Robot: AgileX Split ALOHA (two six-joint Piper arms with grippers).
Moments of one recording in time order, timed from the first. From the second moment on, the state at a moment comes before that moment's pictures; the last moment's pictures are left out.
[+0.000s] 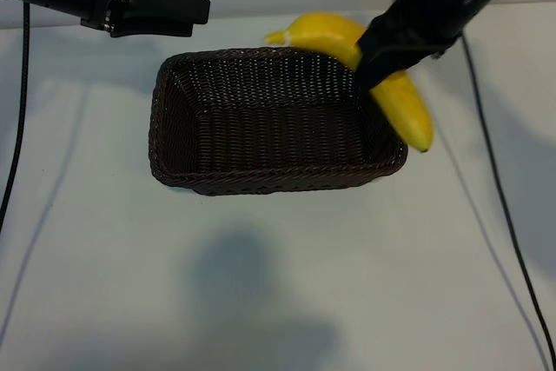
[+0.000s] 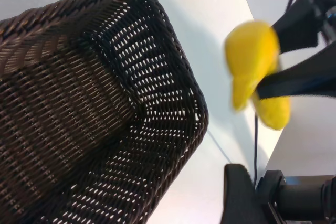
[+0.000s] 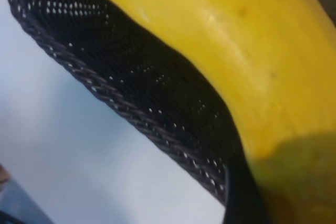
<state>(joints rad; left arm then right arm) -0.03 1.76 -1.44 -1.05 1.16 0.59 0.36 1.88 -1.62 0.45 1.17 -0.43</state>
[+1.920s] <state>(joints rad) -0.03 1.76 -1.44 -1.06 1.16 0.58 0.42 2.08 -1.95 0.43 1.22 -0.34</state>
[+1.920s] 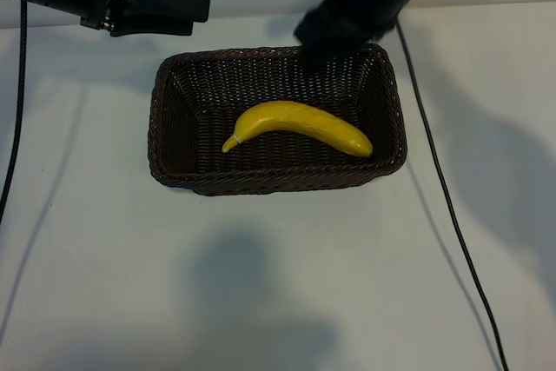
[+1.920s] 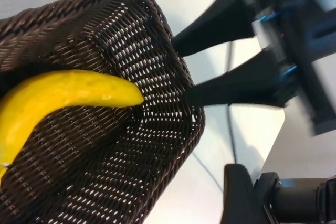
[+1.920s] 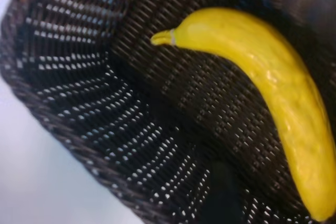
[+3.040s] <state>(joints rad) -0.04 1.76 -1.52 -0.96 1.18 0.52 0.06 1.79 -1.54 0.78 1.22 -0.55</state>
